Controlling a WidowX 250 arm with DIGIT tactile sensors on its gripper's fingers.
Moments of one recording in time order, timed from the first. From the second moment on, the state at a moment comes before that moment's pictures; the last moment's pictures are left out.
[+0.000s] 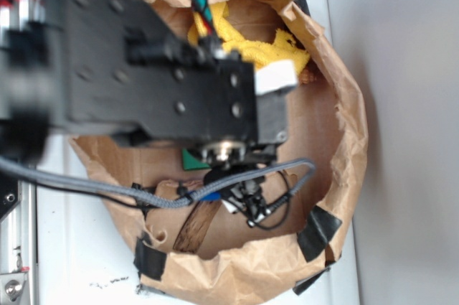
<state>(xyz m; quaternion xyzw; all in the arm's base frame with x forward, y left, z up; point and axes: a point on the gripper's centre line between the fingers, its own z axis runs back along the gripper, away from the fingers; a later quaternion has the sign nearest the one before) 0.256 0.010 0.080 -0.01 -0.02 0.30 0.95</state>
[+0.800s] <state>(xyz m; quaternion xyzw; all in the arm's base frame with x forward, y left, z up) 0.246 -0.042 0.047 -0.04 0.03 0.36 0.93</state>
